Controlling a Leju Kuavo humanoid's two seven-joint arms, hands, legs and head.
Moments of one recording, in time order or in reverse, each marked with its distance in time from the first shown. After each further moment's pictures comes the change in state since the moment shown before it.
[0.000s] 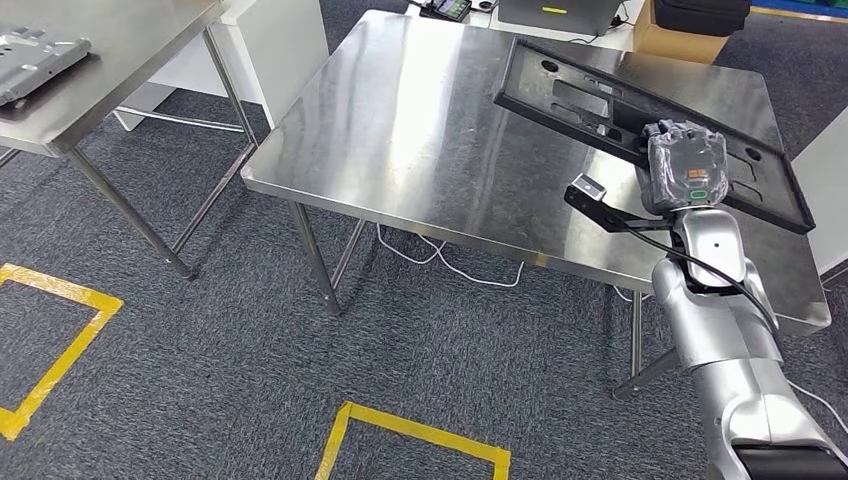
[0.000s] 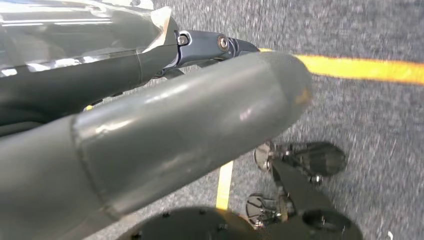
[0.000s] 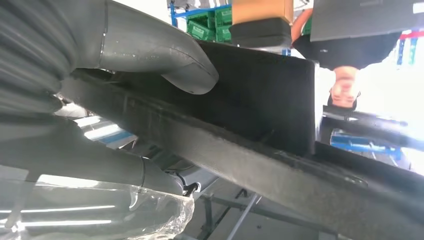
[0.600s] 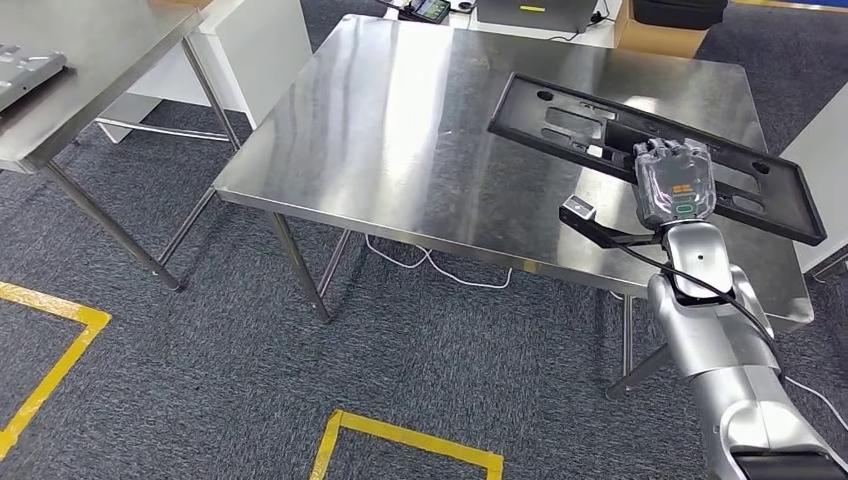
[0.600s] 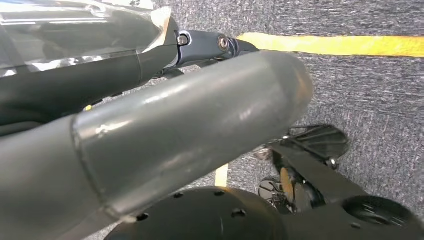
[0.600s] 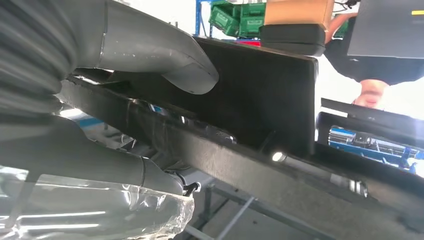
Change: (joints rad) left arm 0.004 -0.001 0.008 0.000 -0.016 -0.004 0.000; right arm 0.030 -0.015 0.022 0.024 0.160 -0.010 0.061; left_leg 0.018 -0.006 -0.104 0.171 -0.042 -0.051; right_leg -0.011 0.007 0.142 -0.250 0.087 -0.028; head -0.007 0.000
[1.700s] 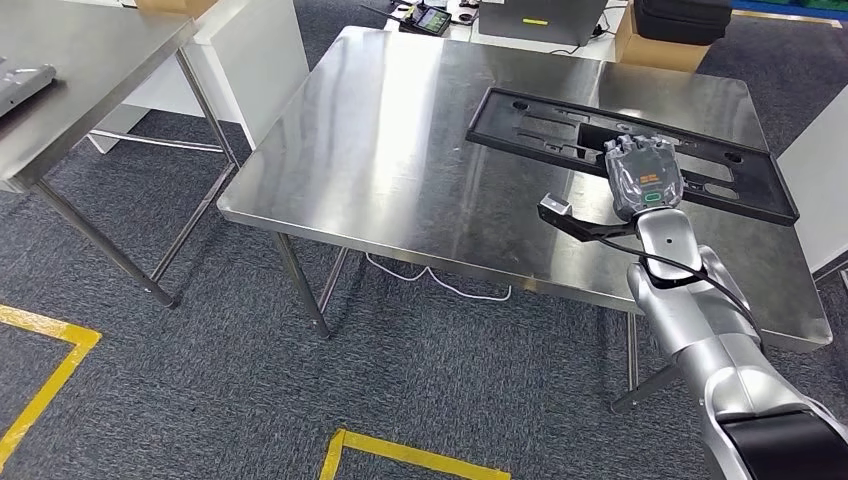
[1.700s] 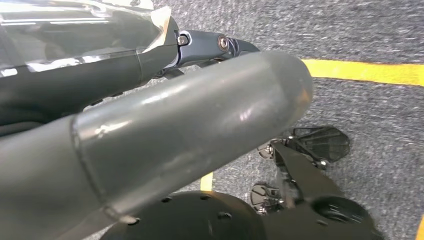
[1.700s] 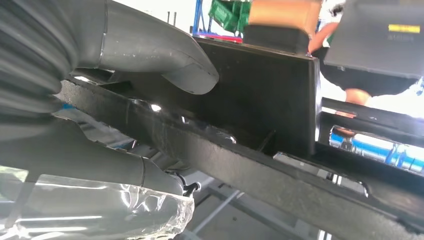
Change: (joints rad) left arm -0.004 0.007 0.032 0.000 0.006 0.005 -0.002; right arm -0.145 0.023 0.171 0.228 0.015 -0.035 0.063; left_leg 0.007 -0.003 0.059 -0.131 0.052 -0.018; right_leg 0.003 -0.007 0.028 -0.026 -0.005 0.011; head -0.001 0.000
